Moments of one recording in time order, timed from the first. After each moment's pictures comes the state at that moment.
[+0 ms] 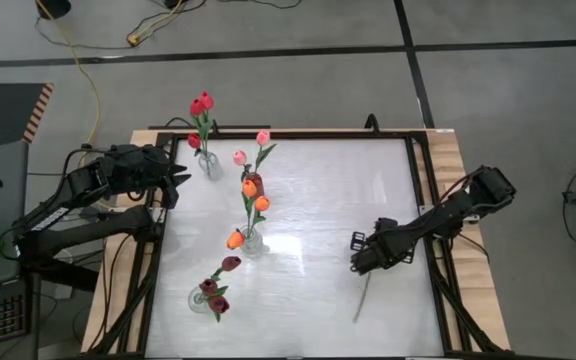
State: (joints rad) left arm 0.53 0.48 0.83 -0.93 -0.04 -0.07; right arm 0.42 1.60 0.76 -0.87 0.22 2.27
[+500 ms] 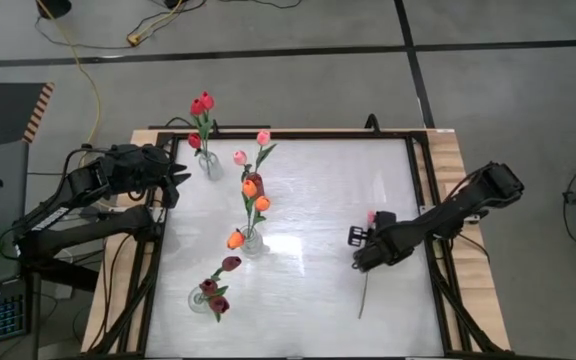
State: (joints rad) left arm 0.53 0.48 0.83 -0.93 -0.05 -0.07; right arm 0.43 1.48 0.81 -0.94 0.39 2.19
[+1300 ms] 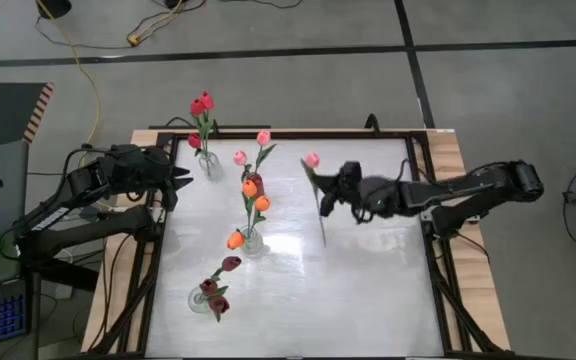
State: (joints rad) left arm 0.53 0.48 0.83 -0.92 0.04 -0.05; right arm 0.06 1.26 0.82 0.23 0.60 0.51
